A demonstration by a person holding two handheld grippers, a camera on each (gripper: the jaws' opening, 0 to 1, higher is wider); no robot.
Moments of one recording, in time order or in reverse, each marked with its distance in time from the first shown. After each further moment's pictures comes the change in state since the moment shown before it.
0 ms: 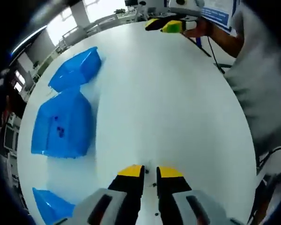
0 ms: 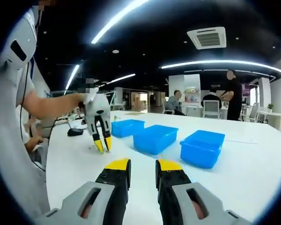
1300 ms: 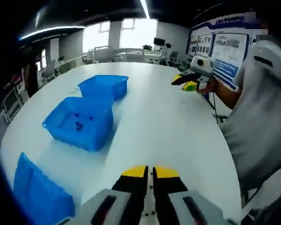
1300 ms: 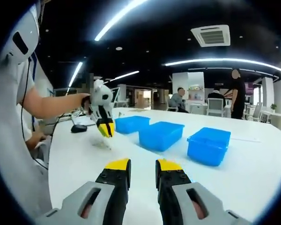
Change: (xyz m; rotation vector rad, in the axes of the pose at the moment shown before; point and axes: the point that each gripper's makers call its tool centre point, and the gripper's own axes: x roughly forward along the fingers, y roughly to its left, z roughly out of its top) left arm -0.031 -0.003 0.001 -0.254 -0.316 -0.021; right arm 0.006 0.015 -0.007 -0.009 0.025 0.036
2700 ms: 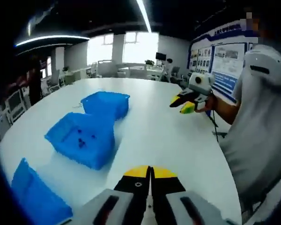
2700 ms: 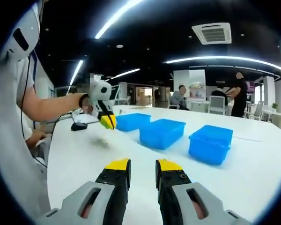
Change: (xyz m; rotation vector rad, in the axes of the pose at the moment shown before) left arm -0.035 0.030 0.040 -0.104 -0.363 0.089; right arm 0.009 0.001 -0.003 -0.003 0.020 0.018
